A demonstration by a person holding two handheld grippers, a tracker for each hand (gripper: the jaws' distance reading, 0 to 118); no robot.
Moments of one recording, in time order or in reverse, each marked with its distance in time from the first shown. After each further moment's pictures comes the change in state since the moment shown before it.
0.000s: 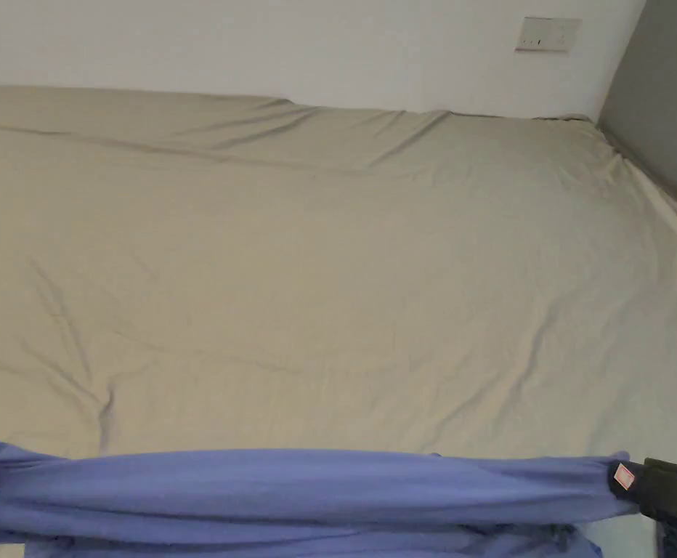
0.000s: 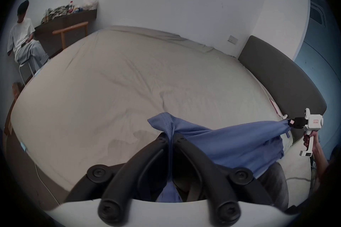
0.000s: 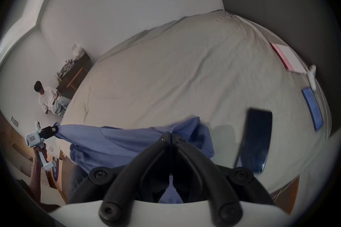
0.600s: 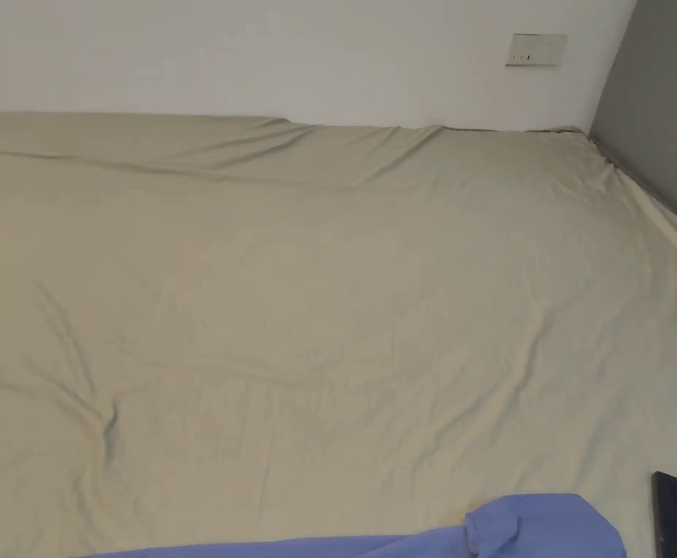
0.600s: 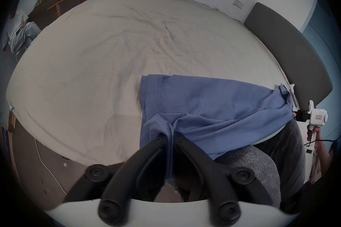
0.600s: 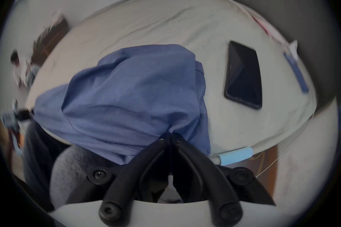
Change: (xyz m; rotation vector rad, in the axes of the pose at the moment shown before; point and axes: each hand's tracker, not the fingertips) left arm -0.020 -0.109 -0.041 -0.276 0.021 -0.018; right arm -0.003 -0.126 -0.037 -0.163 -0.271 0.181
